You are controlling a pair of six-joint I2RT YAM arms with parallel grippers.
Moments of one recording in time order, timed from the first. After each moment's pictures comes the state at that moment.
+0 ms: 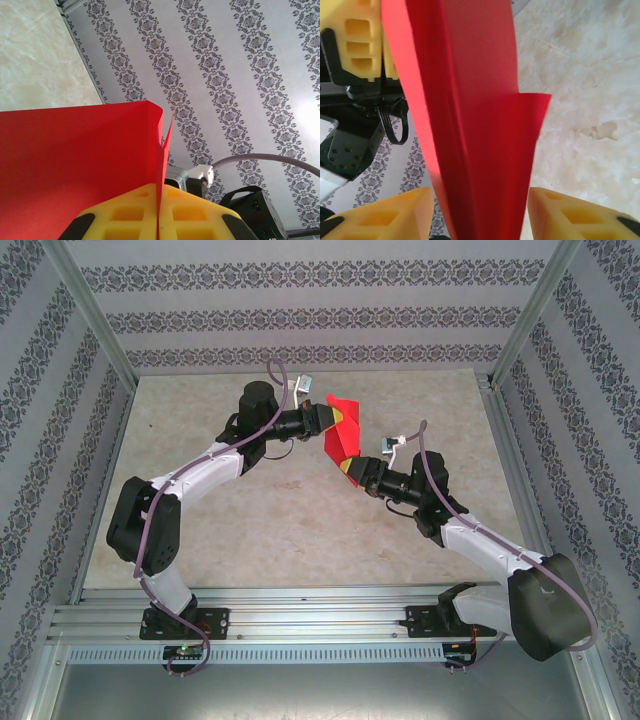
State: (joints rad) left arm -0.49 1.73 1.27 0.33 0.81 -1.03; right arm 0.40 1.19 0.53 0.49 -0.67 1.04
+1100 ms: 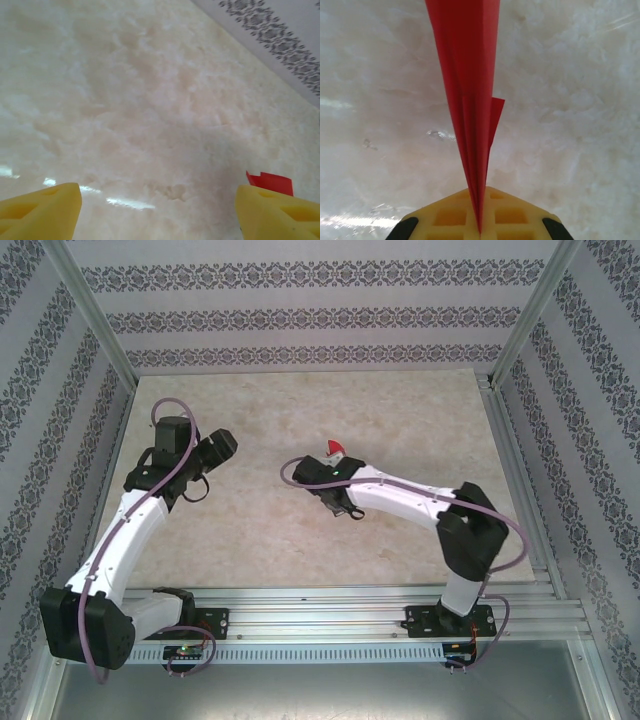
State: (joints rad) left arm -0.16 1.14 0.97 -0.53 0.09 -0.73; right arm 0.92 1.82 1.37 -1.05 0.61 0.45
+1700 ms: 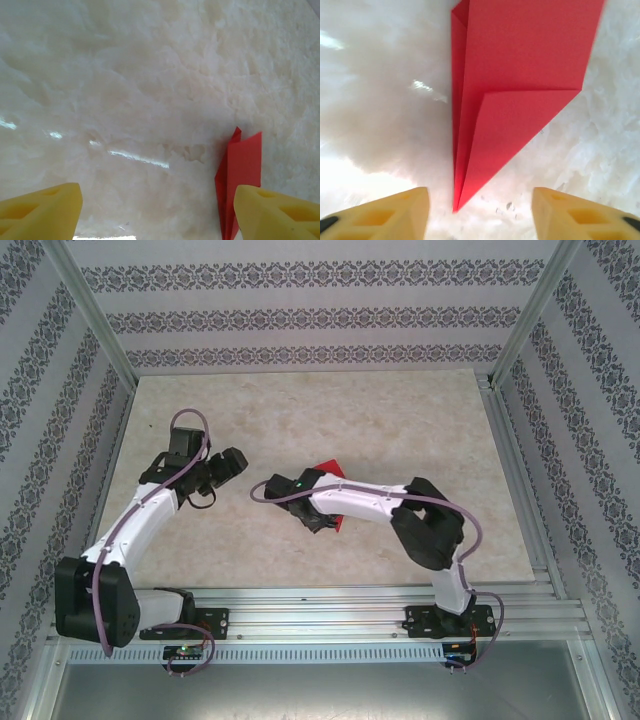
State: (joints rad) left arm -0.15 1.27 0.88 -0.48 0.27 -0.72; right arm 1.01 1.95 1.47 -1.07 0.43 0.43
